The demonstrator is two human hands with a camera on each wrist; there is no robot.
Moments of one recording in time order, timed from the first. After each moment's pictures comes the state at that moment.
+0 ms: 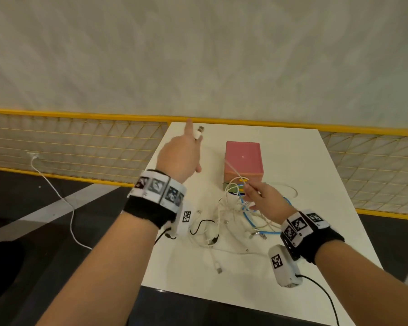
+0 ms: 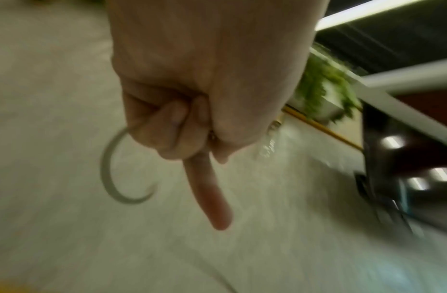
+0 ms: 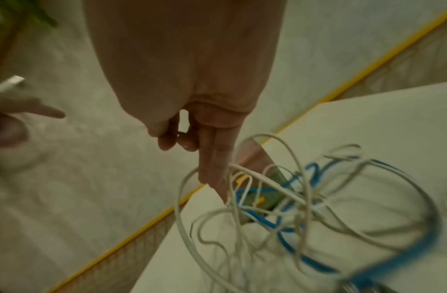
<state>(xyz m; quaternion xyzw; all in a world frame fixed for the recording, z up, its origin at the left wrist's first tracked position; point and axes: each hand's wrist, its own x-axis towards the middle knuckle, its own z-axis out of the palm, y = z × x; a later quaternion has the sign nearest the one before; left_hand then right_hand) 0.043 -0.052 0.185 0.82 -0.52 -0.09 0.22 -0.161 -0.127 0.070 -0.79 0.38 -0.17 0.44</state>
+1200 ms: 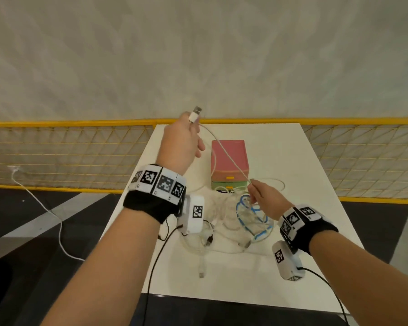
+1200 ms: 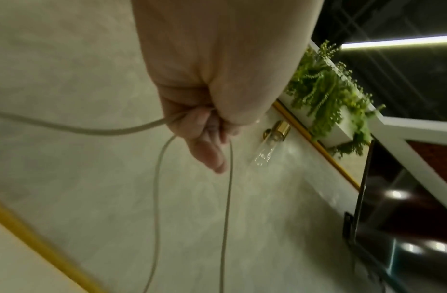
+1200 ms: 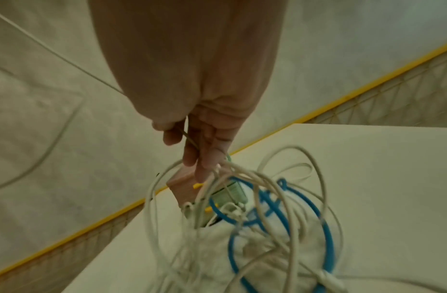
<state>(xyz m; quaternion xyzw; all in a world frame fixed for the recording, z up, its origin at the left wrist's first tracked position) 0.019 -0.082 0.193 0.71 -0.51 -0.13 0.47 -0.191 -0.147 0.049 -0.83 0.42 -0.14 0.35</state>
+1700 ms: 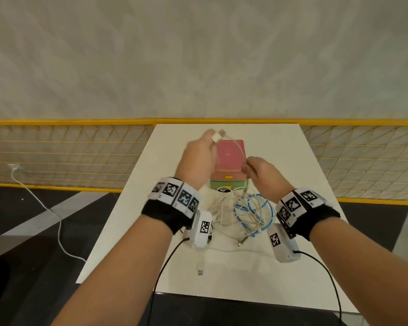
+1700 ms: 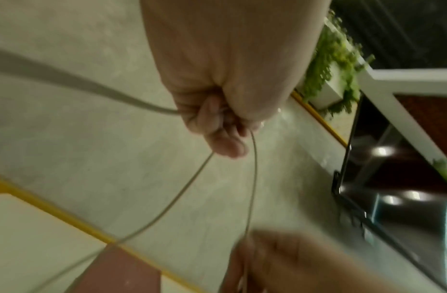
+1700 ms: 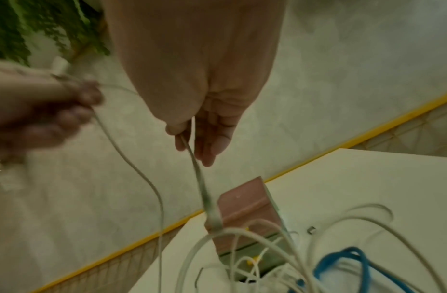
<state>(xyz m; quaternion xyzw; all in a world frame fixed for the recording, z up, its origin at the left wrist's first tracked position) -0.013 -0.075 0.166 0.70 -0.60 -0.11 0.37 -0.178 -0.152 0.103 -0.85 0.39 -0.22 0.29</state>
